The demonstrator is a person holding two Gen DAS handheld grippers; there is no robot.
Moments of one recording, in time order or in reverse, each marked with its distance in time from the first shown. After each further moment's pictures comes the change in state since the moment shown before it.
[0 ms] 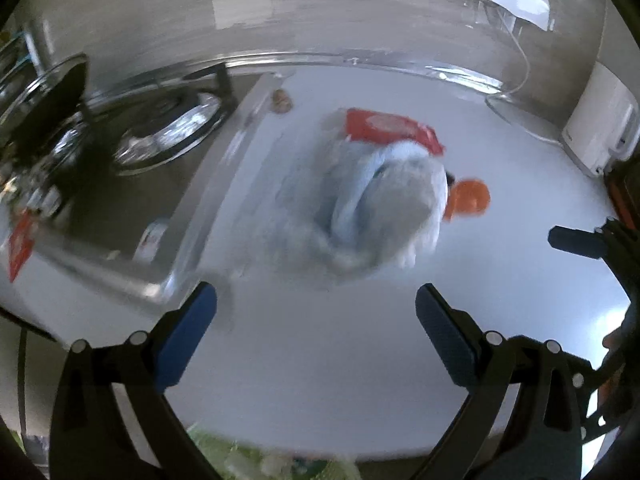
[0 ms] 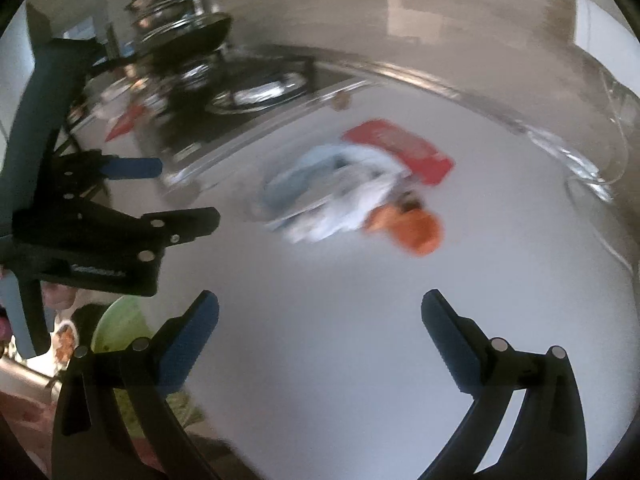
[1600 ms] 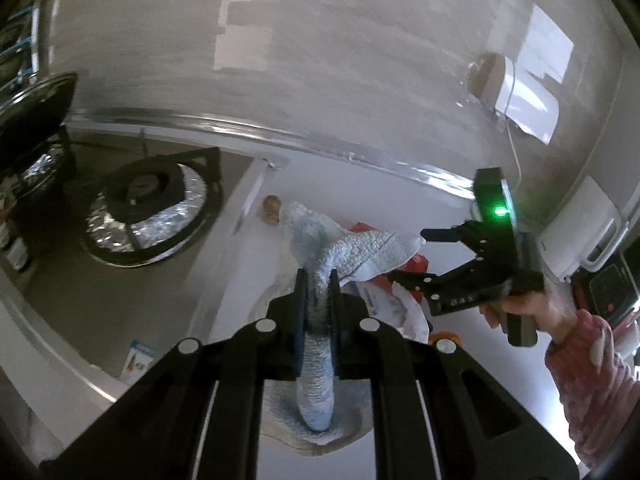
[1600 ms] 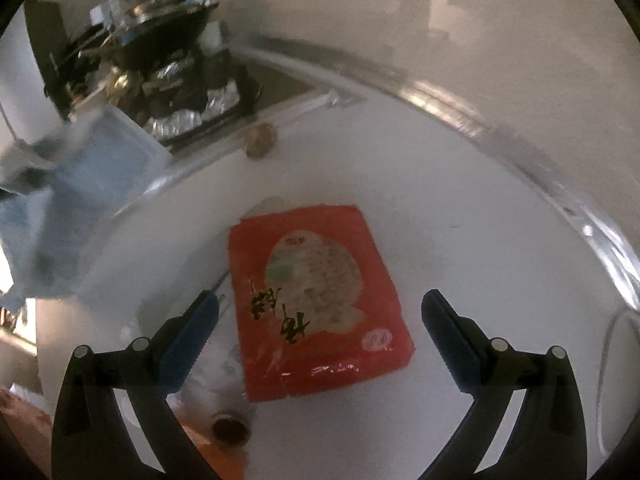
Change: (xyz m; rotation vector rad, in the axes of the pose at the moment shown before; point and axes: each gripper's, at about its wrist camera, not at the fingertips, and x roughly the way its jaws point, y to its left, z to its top) left arm -0.015 0.042 0.087 -0.149 -0.196 -0.152; right arm 0.144 -0.121 0.138 -0.154 0.082 0.140
